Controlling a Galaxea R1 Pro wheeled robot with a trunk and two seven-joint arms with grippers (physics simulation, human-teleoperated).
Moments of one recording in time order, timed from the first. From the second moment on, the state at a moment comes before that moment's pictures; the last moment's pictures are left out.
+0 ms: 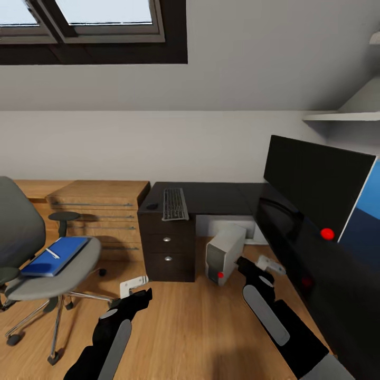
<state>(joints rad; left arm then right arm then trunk) -0.21 -0.10 -0.12 -1.44 0.35 0.58 0.44 -0.50 -0.11 0.47 -1.31 -0.89 0.16 -0.96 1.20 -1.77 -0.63</state>
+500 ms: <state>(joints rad) -0.21 -0.10 -0.12 -1.44 0.35 0.58 0.44 -0.50 -0.11 0.44 -1.42 -0.89 0.24 -0.98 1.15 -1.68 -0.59</state>
